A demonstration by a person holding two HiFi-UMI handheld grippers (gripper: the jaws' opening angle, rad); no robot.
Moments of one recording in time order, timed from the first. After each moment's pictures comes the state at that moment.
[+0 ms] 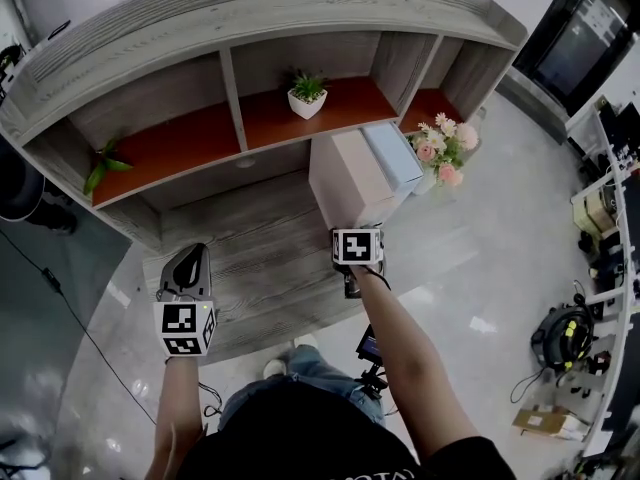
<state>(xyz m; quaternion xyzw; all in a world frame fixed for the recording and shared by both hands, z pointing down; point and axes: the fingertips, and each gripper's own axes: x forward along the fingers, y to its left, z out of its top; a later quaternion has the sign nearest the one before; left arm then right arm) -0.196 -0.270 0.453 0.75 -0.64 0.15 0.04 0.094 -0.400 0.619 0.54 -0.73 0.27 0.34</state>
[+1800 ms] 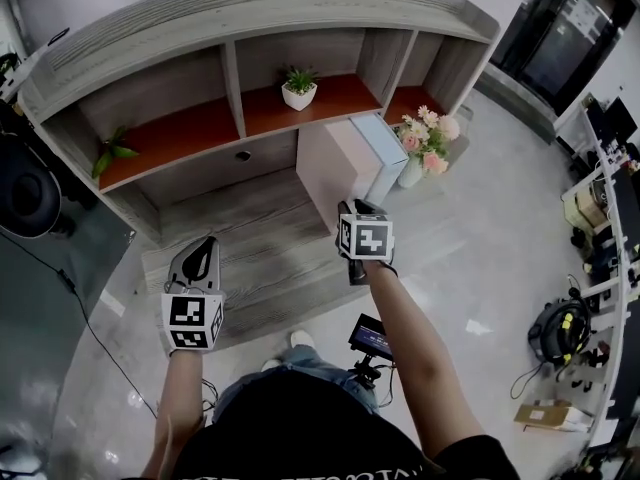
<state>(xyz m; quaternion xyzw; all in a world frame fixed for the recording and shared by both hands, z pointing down) -0.162 -0.241 0.436 0.78 -0.61 0.13 0.01 0.098 -0.380 0.506 0.55 -0.78 0.19 0.23</state>
